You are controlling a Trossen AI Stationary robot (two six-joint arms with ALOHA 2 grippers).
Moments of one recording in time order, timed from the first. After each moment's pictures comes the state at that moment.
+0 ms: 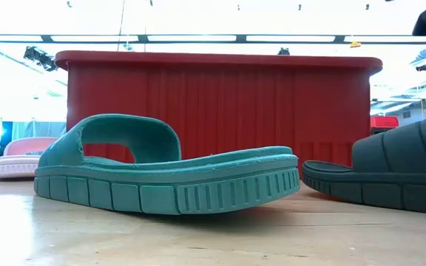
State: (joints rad) left arm -0.19 0.90 1.57 -0.64 -0.30 -0.07; right arm 0.61 1.24 1.06 -1.22 0.20 1.12
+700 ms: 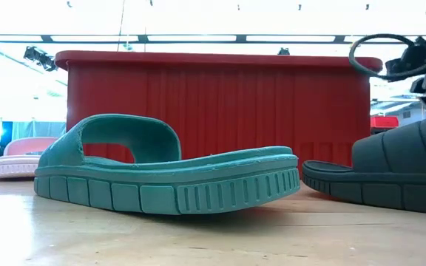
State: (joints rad) left arm -0.19 0.90 1.57 -0.64 -0.29 -0.07; right arm 0.55 1.24 0.65 -1.07 0.37 1.03
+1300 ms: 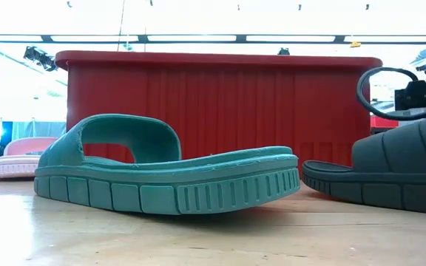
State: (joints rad) left arm -0.19 0.90 1.57 -0.64 -0.29 -0.09; right arm 0.55 1.24 0.44 -0.88 0.44 1.20
